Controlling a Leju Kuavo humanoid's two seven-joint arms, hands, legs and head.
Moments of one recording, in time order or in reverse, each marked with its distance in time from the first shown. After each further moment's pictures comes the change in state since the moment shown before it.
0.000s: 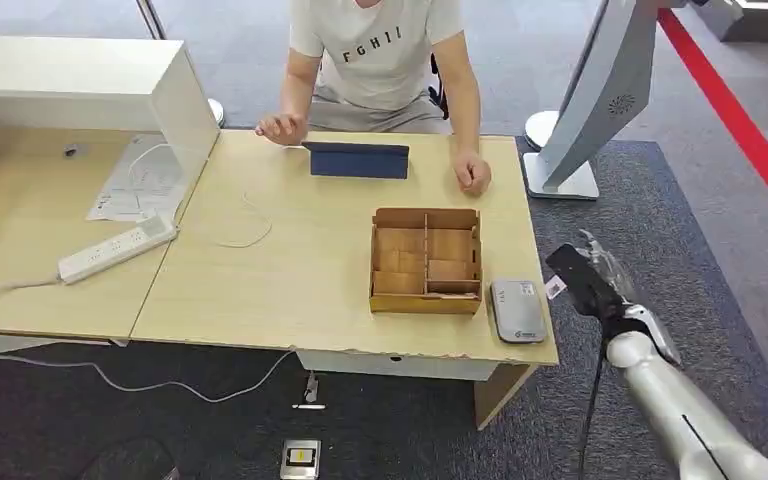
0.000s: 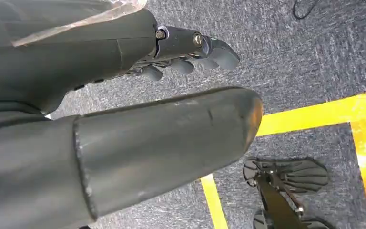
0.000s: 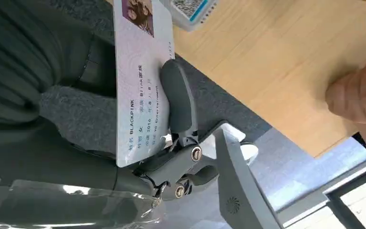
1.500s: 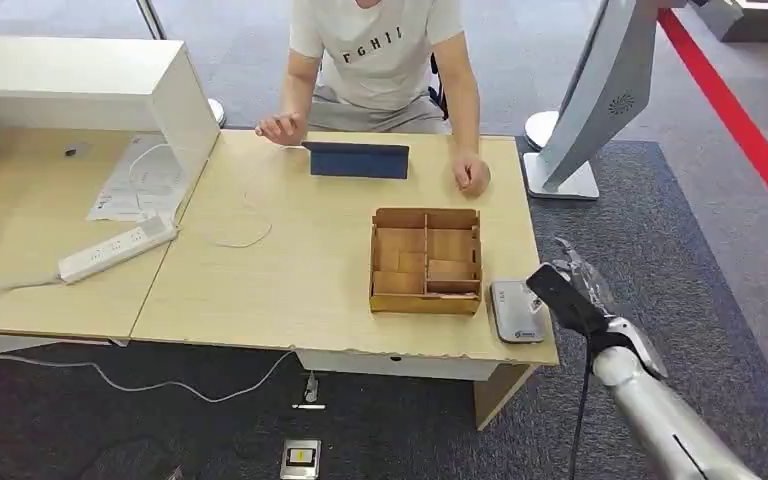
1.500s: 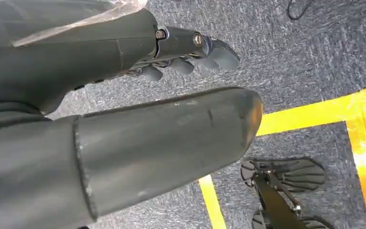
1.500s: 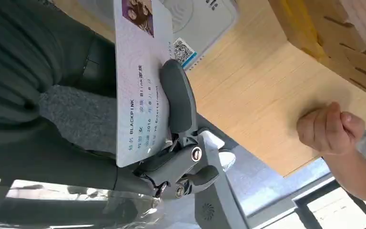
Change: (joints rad) left arm -0.001 -0.005 0.000 -0.005 -0.014 0.011 -0.016; right arm 0.070 -0.003 0.042 -0.105 0.024 -0.011 -0.035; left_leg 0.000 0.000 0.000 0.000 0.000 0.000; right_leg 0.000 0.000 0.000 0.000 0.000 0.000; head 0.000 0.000
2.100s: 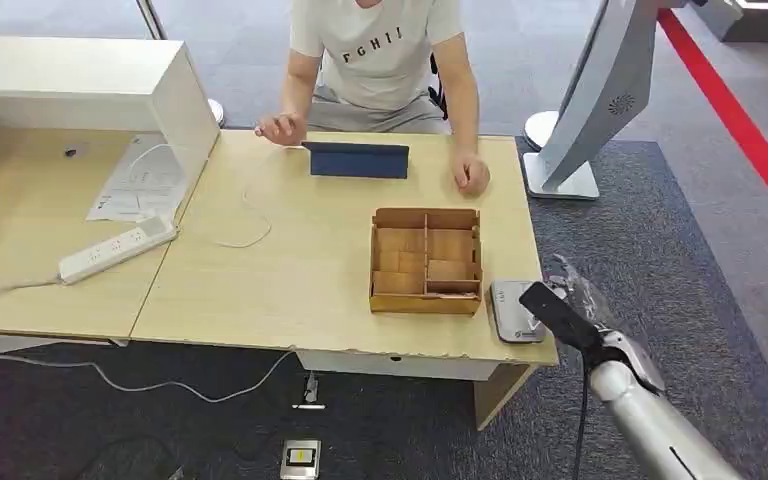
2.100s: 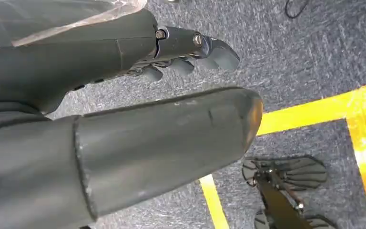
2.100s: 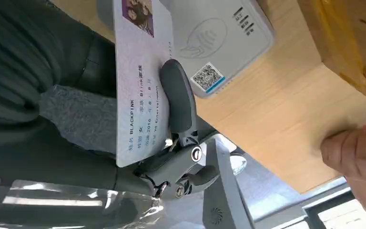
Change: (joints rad) left arm 0.006 0.004 0.000 0.000 -0.019 -0.014 -0.010; right arm 0.042 -0.003 0.013 0.010 0.065 -0.024 0.023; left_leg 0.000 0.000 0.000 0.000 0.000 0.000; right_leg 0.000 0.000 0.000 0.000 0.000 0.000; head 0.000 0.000
